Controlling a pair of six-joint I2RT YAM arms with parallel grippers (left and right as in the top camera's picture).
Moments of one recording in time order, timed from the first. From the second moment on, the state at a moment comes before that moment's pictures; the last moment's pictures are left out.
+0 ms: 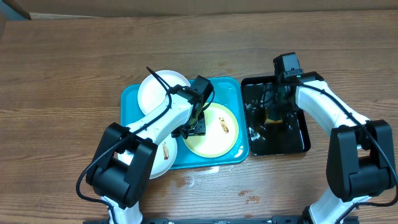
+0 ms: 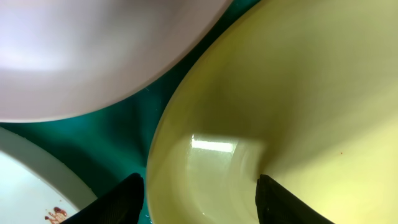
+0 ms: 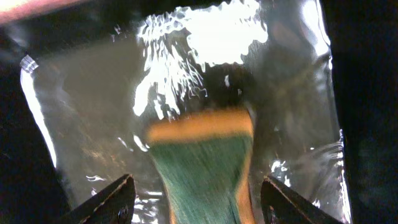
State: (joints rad) left arm -0.52 1.91 1.25 -0.91 -0.05 -0.62; right arm 0.18 1.86 1.22 -0.70 0.02 0.35
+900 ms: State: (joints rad) left arm -0.52 1.91 1.25 -0.91 -0.05 -0.62; right arm 0.18 1.75 1.30 -0.97 0.02 0.35
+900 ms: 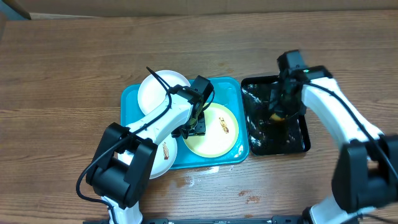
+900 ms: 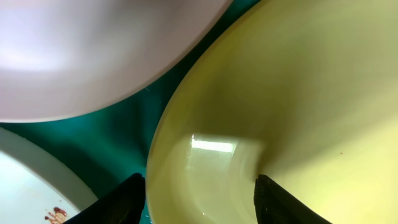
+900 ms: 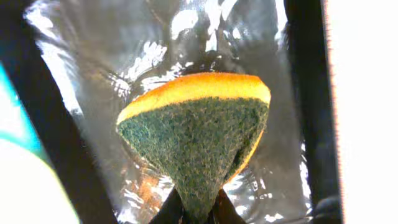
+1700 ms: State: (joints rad) left arm -0.52 1.91 1.25 -0.91 -0.05 -0.63; right arm 0.18 1.71 1.29 -1.03 -0.17 0.35
